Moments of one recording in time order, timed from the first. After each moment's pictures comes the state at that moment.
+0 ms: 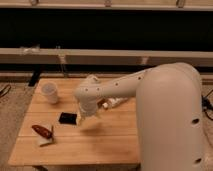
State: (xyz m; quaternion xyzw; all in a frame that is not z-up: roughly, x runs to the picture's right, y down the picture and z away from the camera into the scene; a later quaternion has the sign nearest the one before) arm -0.090 0.180 0.810 -0.31 0.18 0.54 0.76
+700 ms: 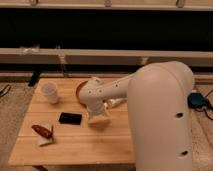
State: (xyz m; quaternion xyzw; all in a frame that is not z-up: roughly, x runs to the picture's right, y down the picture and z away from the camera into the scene) arm -0.043 0.174 0.845 -0.25 0.23 0.58 0.74
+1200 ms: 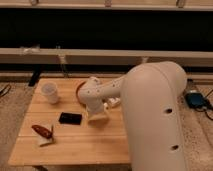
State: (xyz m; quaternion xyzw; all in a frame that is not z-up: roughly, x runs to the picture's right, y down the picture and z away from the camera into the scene) arm -0.051 0.170 0.862 -0.24 0.24 0.58 0.74
